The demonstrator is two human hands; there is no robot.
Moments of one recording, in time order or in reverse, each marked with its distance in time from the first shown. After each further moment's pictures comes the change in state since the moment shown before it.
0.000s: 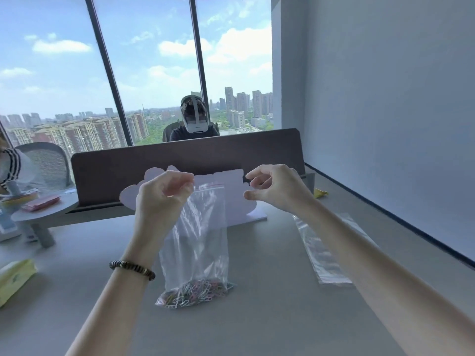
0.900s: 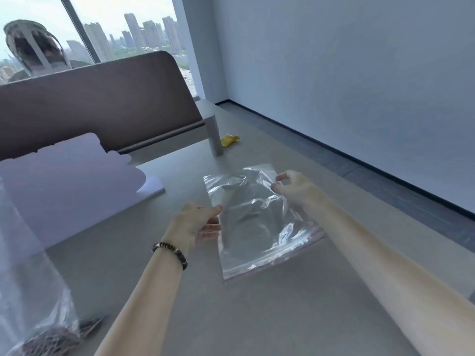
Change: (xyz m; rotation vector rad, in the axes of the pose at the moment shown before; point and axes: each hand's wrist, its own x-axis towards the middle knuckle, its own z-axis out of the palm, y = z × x) left_hand -0.040 -0.100 0.335 -0.062 -0.730 -0.856; right_hand -0.065 0.302 -0.067 0.112 0.059 0.869
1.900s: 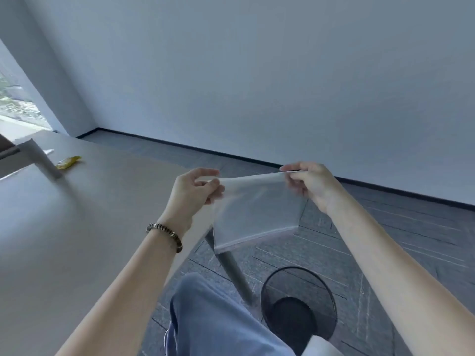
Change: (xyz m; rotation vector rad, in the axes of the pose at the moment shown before) left_hand -0.209 -0.004 0.276 0.117 -0.478 0.557; right_hand -0.280 0.229 -0.241 0.625 0.527 0.104
